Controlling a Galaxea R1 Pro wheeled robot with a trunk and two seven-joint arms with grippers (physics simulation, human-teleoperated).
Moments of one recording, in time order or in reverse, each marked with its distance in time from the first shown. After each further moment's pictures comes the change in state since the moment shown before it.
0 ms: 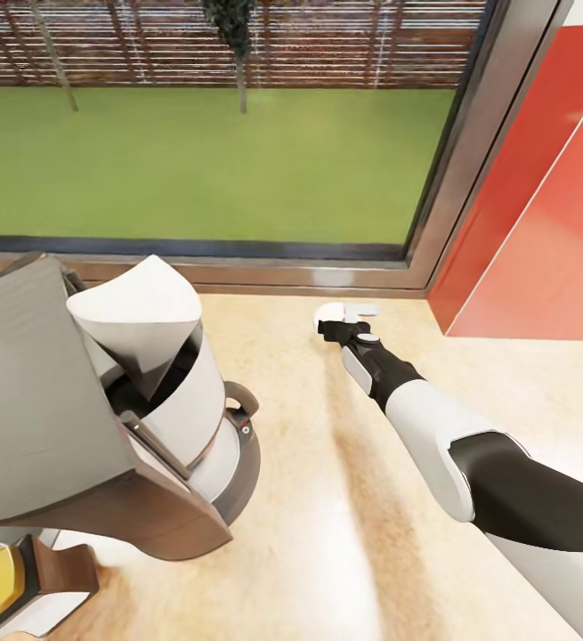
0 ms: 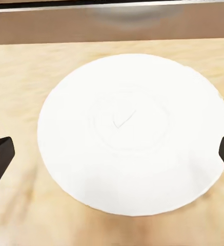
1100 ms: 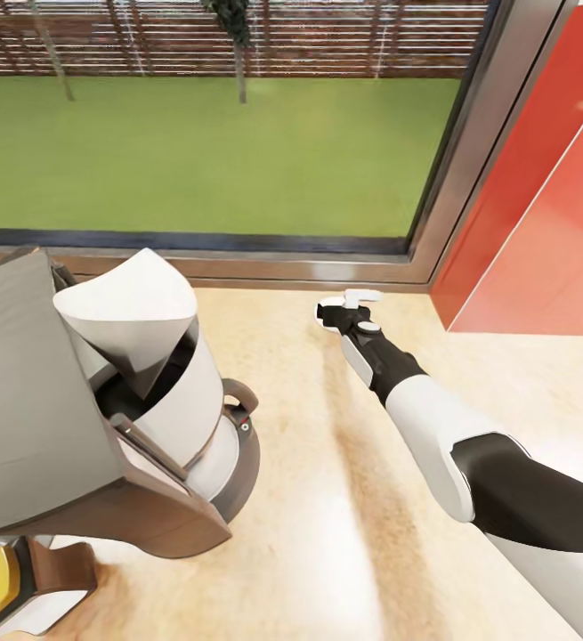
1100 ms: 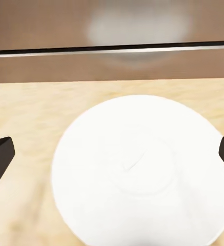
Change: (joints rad) left arm 0.000 0.001 0.000 0.002 0.000 0.002 0.004; right arm 0.000 0.000 0.005 -0.097 0.005 -0.003 -0.002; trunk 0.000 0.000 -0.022
